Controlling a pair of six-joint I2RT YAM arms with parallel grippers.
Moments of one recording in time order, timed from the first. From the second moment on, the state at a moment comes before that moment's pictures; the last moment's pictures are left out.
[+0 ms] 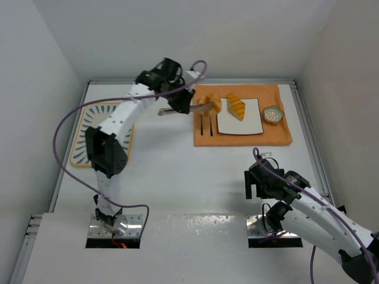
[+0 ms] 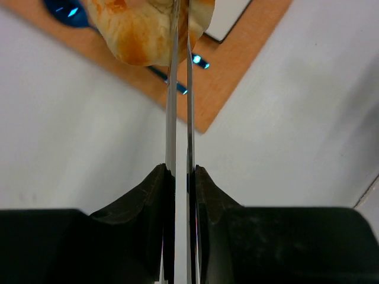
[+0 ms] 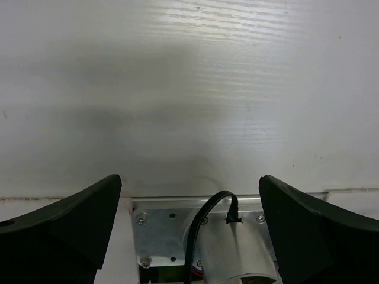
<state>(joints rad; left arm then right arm) -0.44 1.95 2.05 -0.98 0.39 0.29 0.67 0.70 0.52 -1.06 0.33 0.59</state>
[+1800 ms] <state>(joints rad) -0.28 1.85 2.00 -0.71 0.23 0.00 0.66 0.69 0.58 -1.15 0.38 0.65</state>
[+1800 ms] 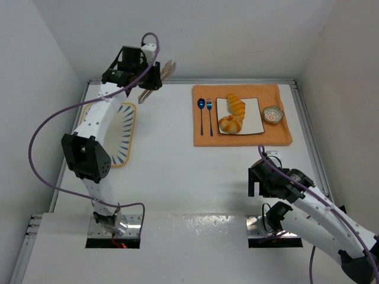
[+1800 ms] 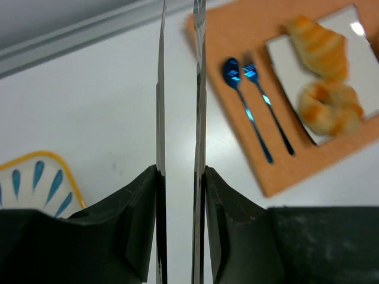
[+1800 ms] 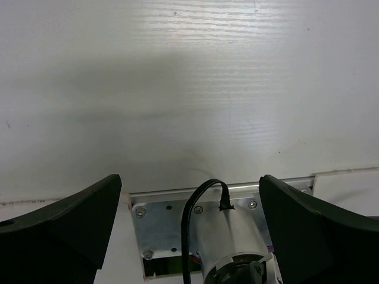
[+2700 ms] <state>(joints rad) -0.28 1.98 1.32 -0.37 0.03 -0.14 0.66 0.67 0.58 -1.19 0.38 0.70</state>
